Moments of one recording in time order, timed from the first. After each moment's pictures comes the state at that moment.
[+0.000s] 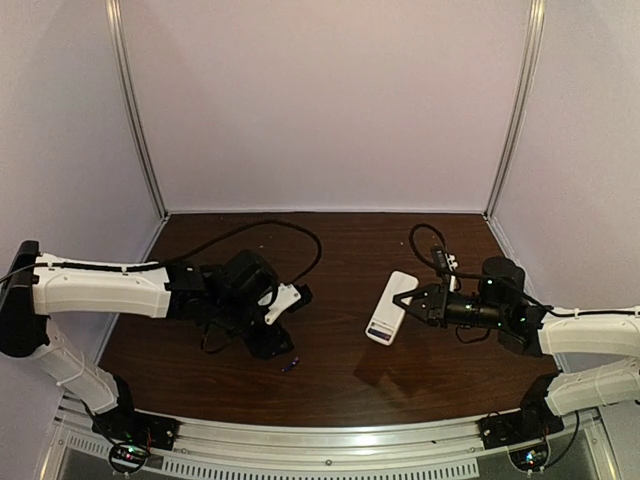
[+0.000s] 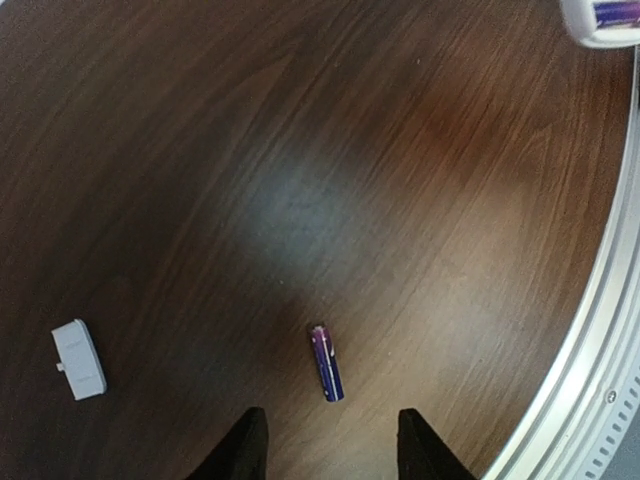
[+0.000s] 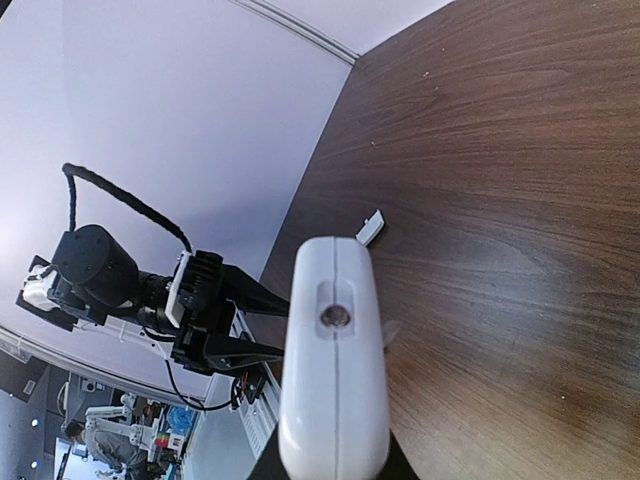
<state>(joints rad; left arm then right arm) -1.03 1.46 0.96 -0.48 0.04 -0.08 0.65 1.08 0.37 0.48 -0.49 0.93</state>
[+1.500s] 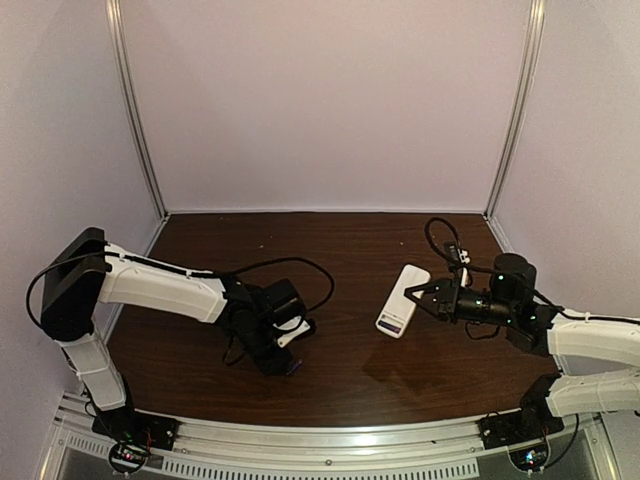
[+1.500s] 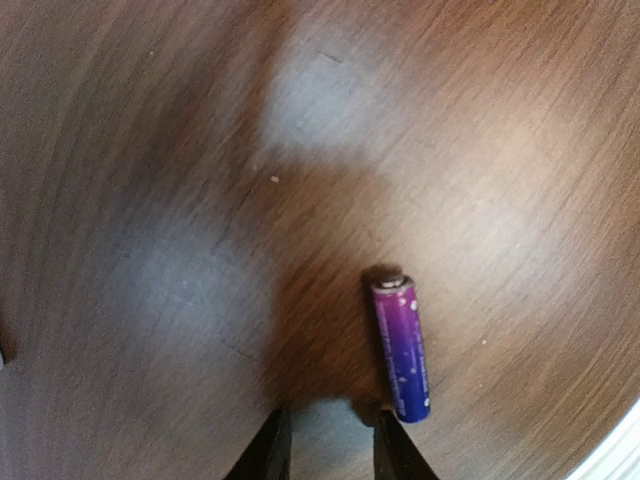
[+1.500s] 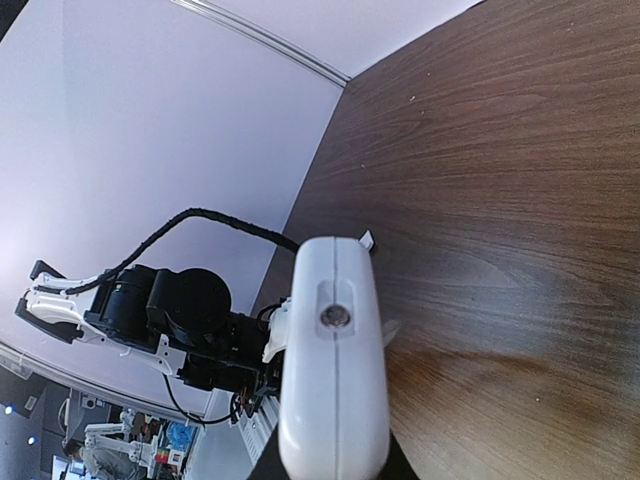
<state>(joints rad) -1.04 1.77 1.04 -0.62 0.02 -0.13 0.58 0.99 0.37 0.41 -0.51 0.92</state>
